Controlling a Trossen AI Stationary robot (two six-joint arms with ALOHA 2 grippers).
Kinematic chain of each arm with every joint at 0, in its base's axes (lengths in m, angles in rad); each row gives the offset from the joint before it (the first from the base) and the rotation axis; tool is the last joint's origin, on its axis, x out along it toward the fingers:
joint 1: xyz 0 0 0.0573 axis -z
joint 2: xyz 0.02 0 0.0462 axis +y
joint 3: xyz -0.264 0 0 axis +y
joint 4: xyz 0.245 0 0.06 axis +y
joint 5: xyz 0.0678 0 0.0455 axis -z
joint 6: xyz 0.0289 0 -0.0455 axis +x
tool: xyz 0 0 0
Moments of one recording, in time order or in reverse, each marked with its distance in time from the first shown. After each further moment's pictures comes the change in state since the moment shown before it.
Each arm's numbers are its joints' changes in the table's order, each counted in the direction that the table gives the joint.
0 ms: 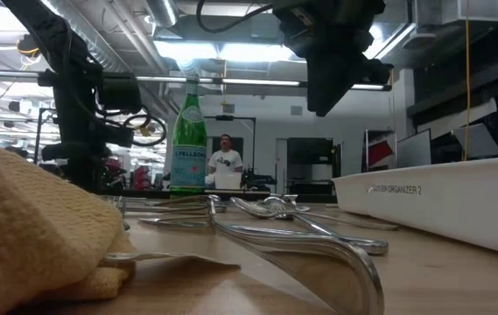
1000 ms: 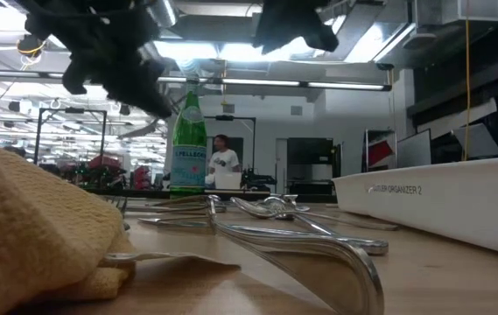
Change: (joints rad) left arm 0.544 -0.205 -0.107 -0.338 -0.090 0.091; right arm 0.065 0.000 -0.204 -0.112 -0.006 -0.171
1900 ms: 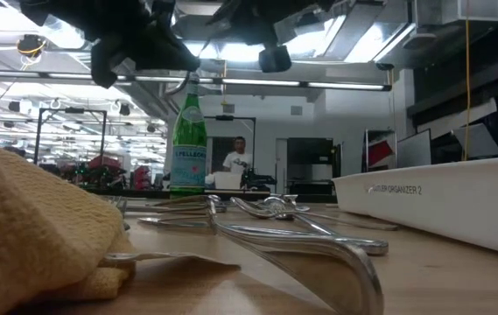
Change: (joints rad) left arm 0.157 0.025 -0.002 -0.313 -0.202 0.462; right arm 0.195 0.086 -0.001 -0.315 -0.589 0.105
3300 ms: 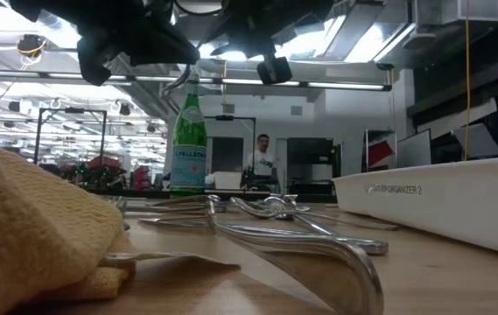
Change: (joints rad) left arm 0.094 0.035 0.000 -0.044 -0.017 0.019; right arm 0.000 0.039 0.001 0.012 0.008 0.018
